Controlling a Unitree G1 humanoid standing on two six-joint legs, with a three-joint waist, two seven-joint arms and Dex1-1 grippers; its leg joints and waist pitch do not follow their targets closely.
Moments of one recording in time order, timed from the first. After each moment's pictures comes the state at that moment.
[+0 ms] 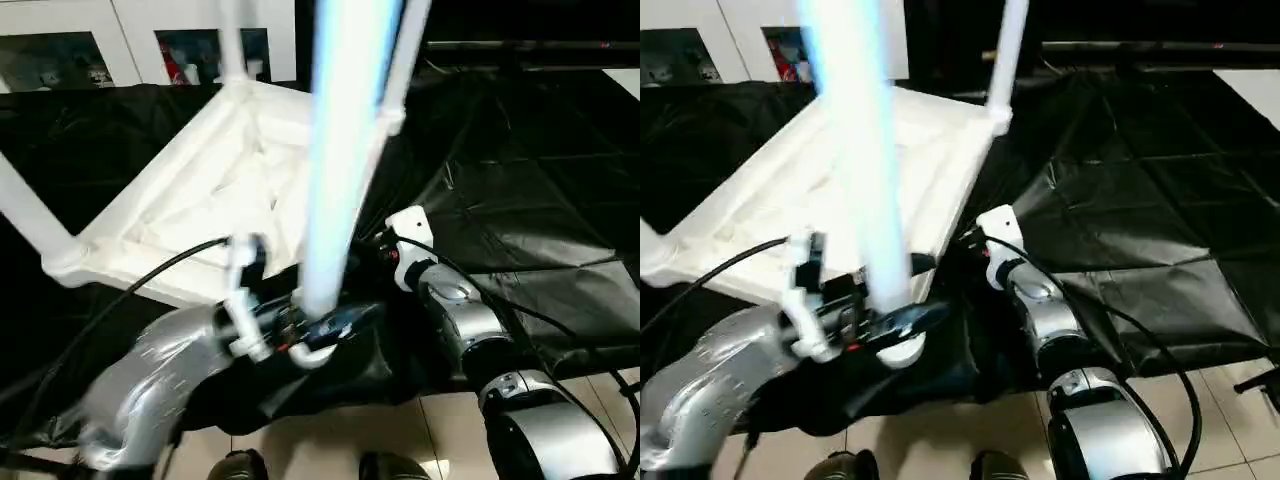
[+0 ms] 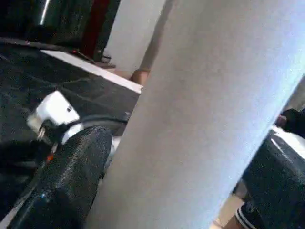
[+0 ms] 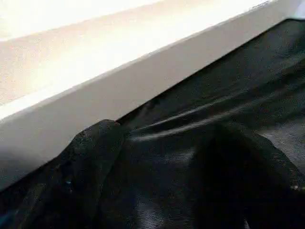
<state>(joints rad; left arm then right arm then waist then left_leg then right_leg) -0.19 0.21 -0.11 -0.30 -0.63 0.56 -0.89 -0.69 -0.09 0.05 0.98 -0.01 -0.14 0.38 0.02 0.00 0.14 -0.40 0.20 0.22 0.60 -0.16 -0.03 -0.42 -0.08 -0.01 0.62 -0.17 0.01</state>
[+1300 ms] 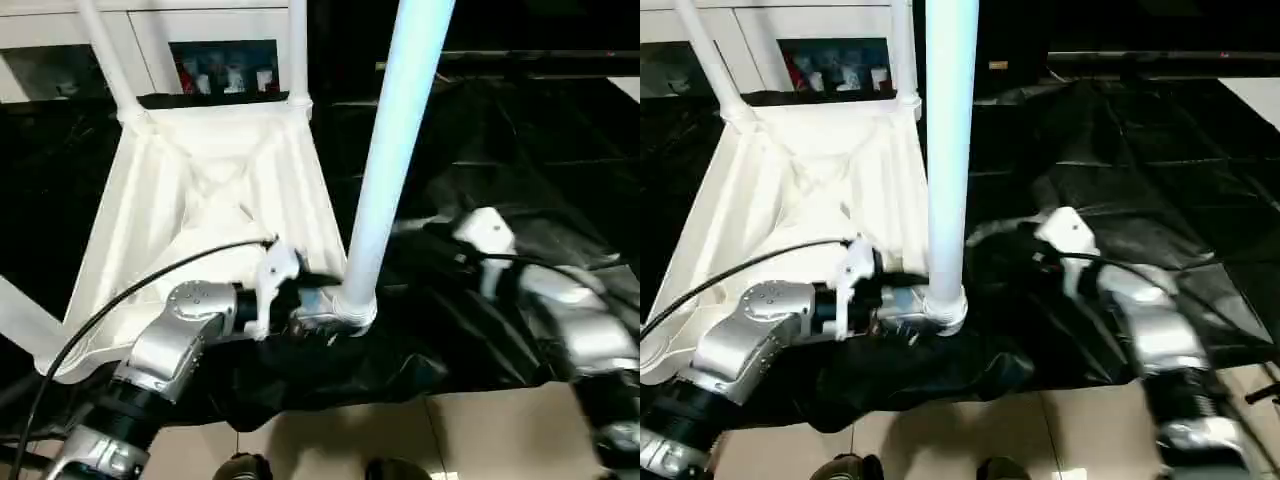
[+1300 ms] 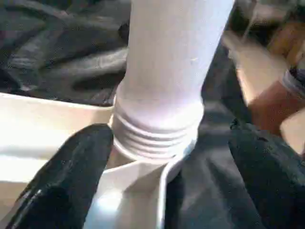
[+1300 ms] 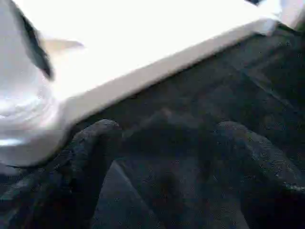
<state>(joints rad) -0.46 0.39 -0.33 0.30 -0.22 0.20 -1.08 -0.42 -0.52 0.07 0.34 0.16 0.06 0.97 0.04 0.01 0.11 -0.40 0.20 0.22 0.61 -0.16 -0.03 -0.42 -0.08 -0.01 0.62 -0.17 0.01</state>
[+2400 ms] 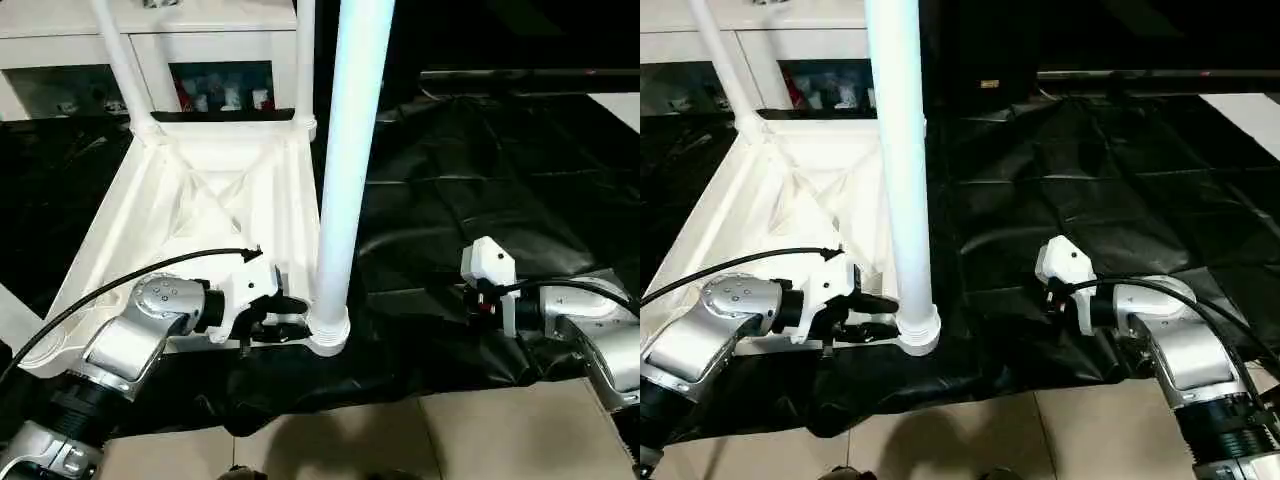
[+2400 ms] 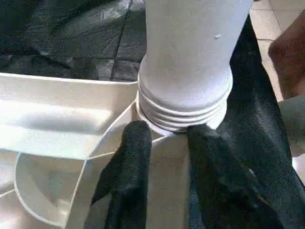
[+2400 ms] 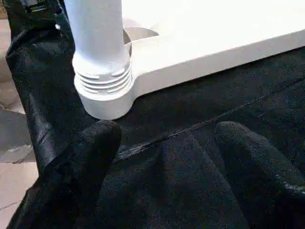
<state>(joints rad) -0.40 0.55 -0.33 0.16 -0.12 0.25 -1.13 -0.31 -0.61 0.13 0.10 0.23 0.25 1.14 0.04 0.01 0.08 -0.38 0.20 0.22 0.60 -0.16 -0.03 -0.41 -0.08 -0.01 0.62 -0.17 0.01</state>
